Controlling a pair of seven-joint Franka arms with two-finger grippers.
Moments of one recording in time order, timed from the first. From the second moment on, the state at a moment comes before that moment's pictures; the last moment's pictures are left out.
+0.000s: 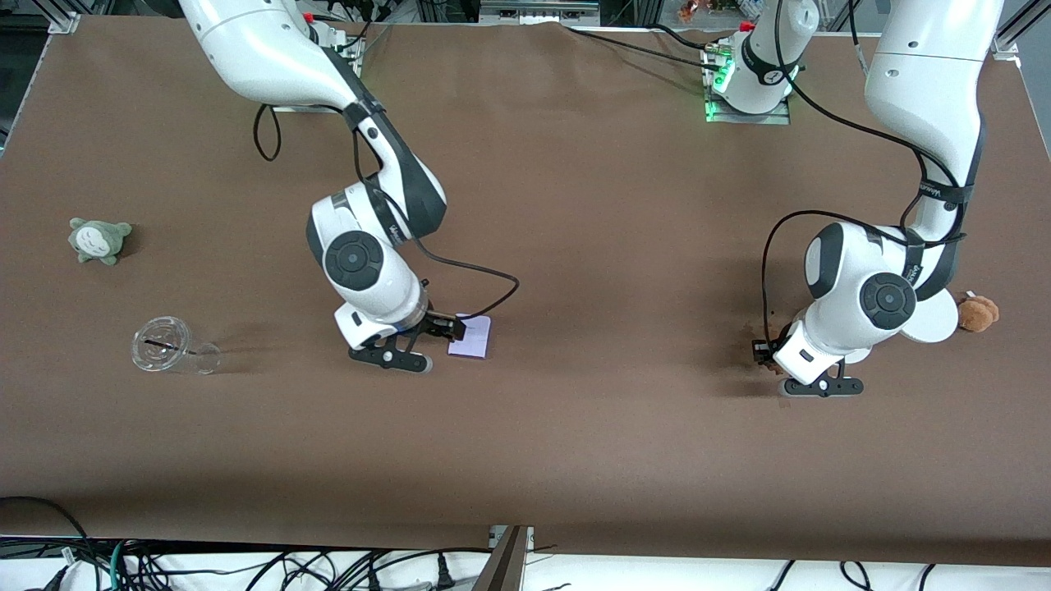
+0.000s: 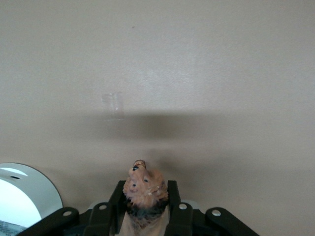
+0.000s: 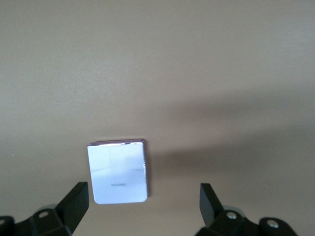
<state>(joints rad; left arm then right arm) -0.05 0.60 -0.03 -1.75 0.03 2.35 -0.13 0.48 0.74 0.03 -1.38 0.03 2.16 0.67</state>
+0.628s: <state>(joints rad) -0.03 0.63 -0.03 -1.76 0.03 2.39 -0.13 0.55 0.91 0.02 -1.29 -0.01 2.28 0.67</state>
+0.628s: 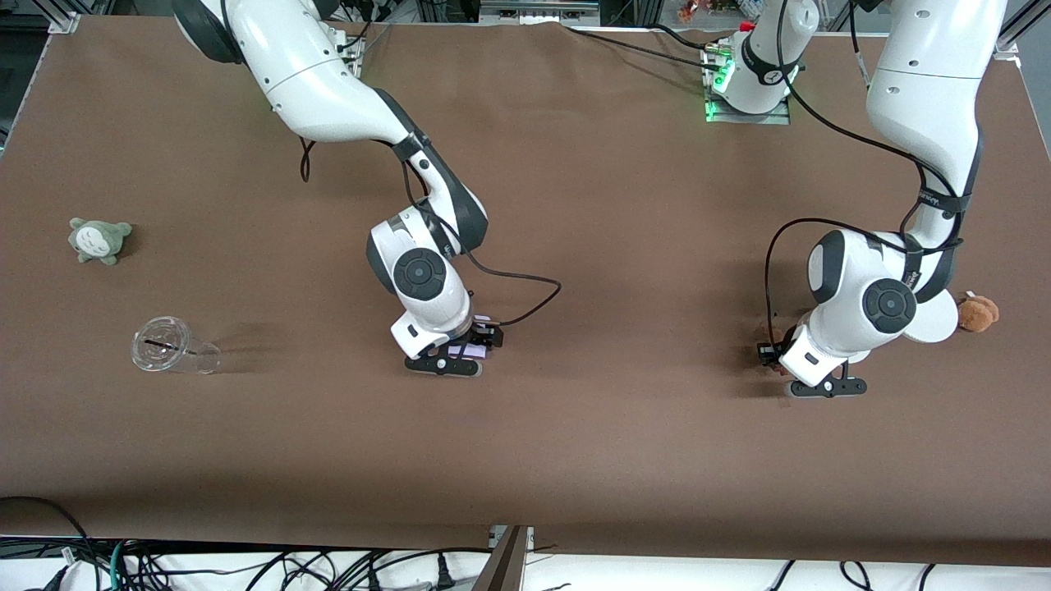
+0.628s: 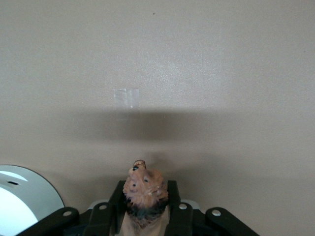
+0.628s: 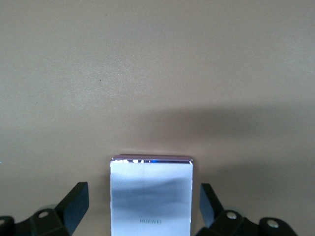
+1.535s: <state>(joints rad) -0.04 0.64 -0.03 -1.76 0.03 2.39 -0.13 0.55 0.96 0.02 -1.28 -0.05 2.33 0.65</state>
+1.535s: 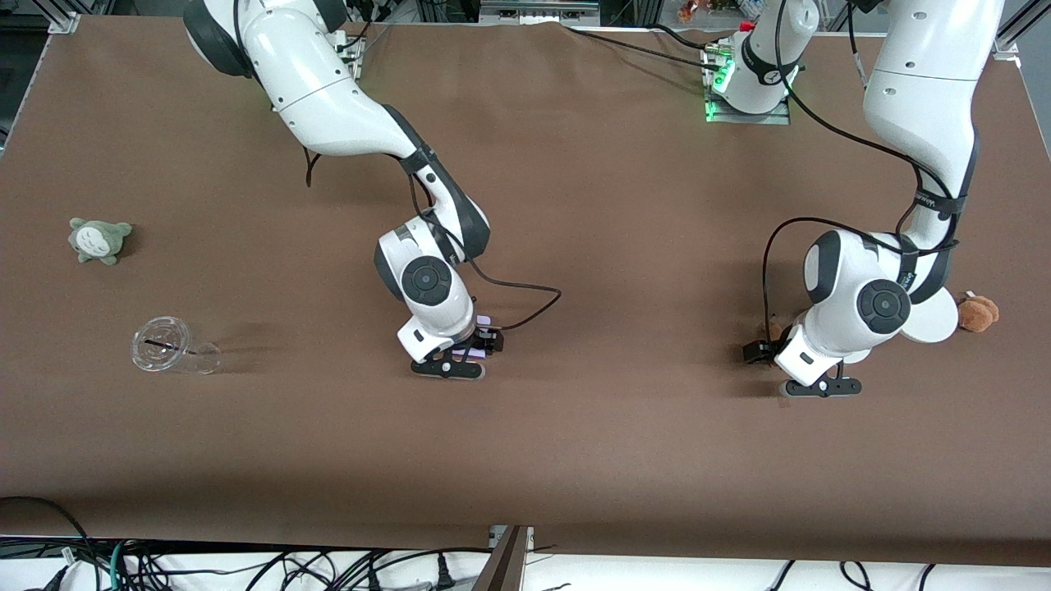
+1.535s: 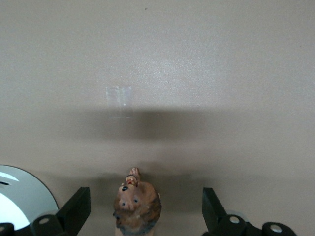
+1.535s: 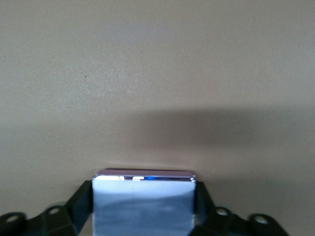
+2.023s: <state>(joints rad) -0.09 0.57 -0.05 -1.73 0.03 2.30 -0.13 0.55 0.93 0.01 -1.23 -0.06 2.16 0.60</state>
